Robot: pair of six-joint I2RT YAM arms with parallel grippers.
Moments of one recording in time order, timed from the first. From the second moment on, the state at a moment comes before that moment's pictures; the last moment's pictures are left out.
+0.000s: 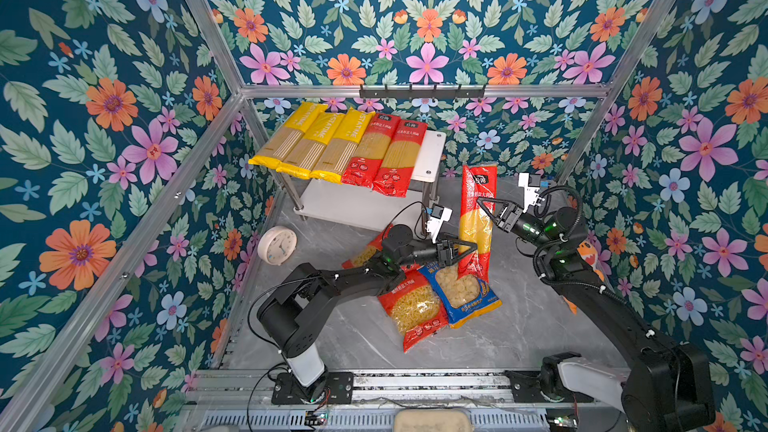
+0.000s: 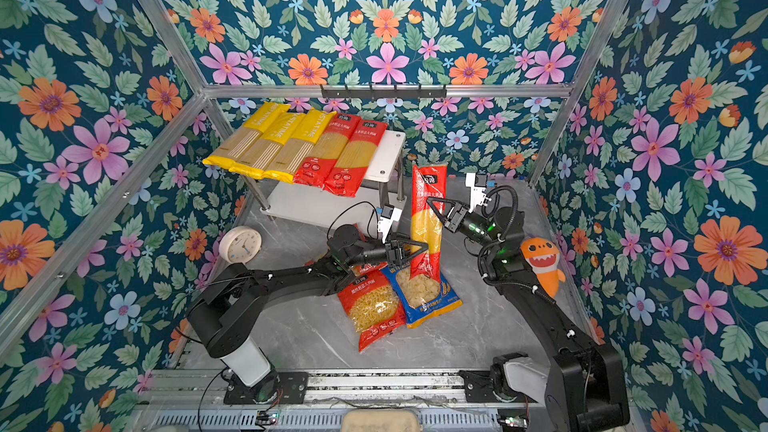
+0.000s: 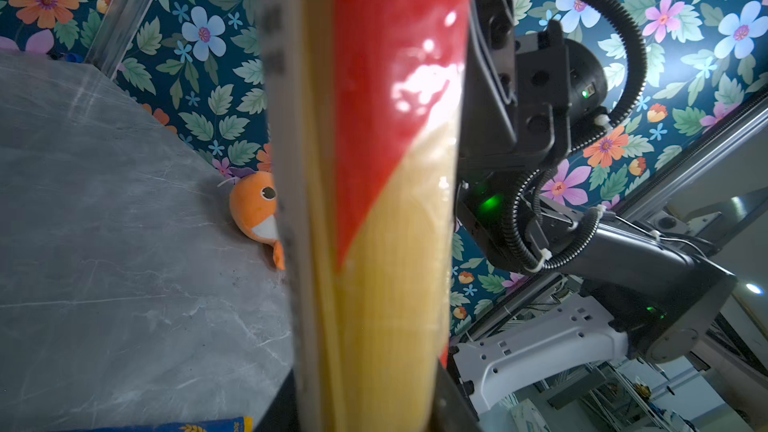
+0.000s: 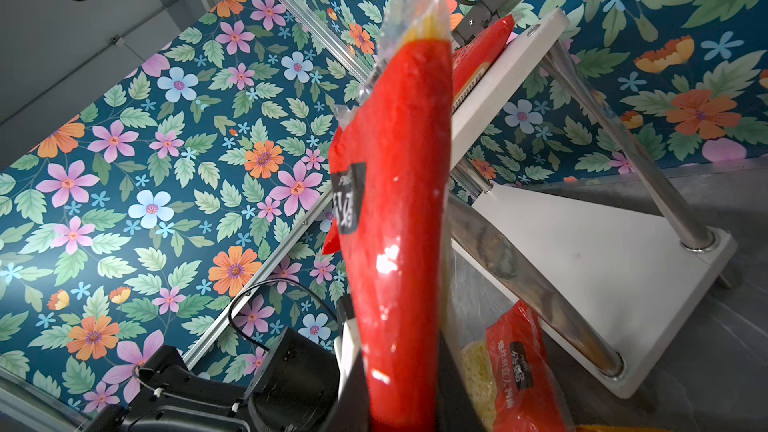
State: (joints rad) left arm -0.81 1.69 0.91 0.95 0.70 -0.81; right arm 0.20 1.17 0.79 0.59 -0.75 0.94
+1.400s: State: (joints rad) left arm -0.78 1.48 0.75 0.94 0.69 -0.85; right arm 0.18 1.19 0.82 0.54 -0.94 1.03
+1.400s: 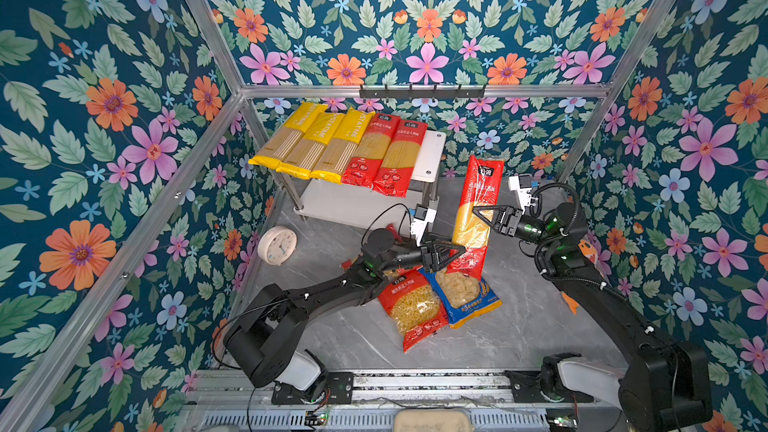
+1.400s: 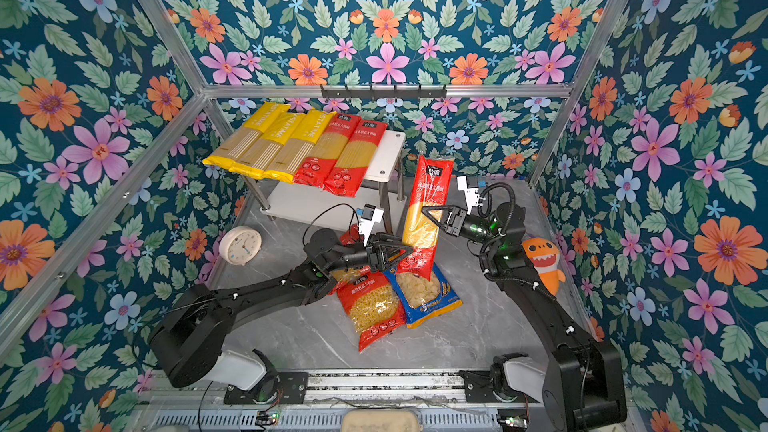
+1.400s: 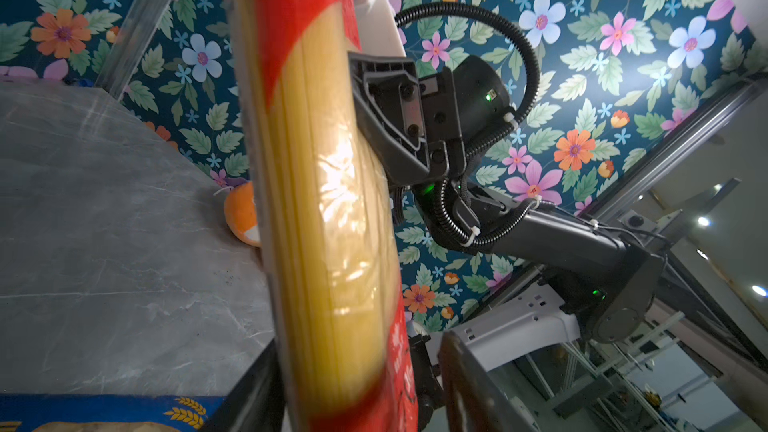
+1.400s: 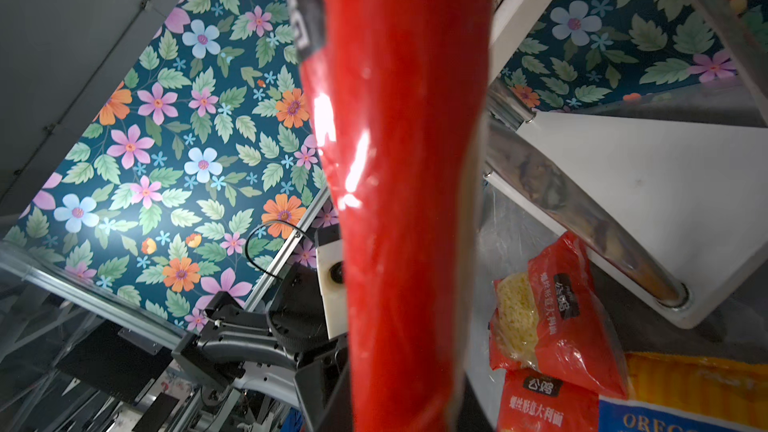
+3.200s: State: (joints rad) left arm -0.85 1.36 0.66 1.11 0.20 -1.10; right arm 0.33 1.25 0.95 0.56 -0.54 1.11
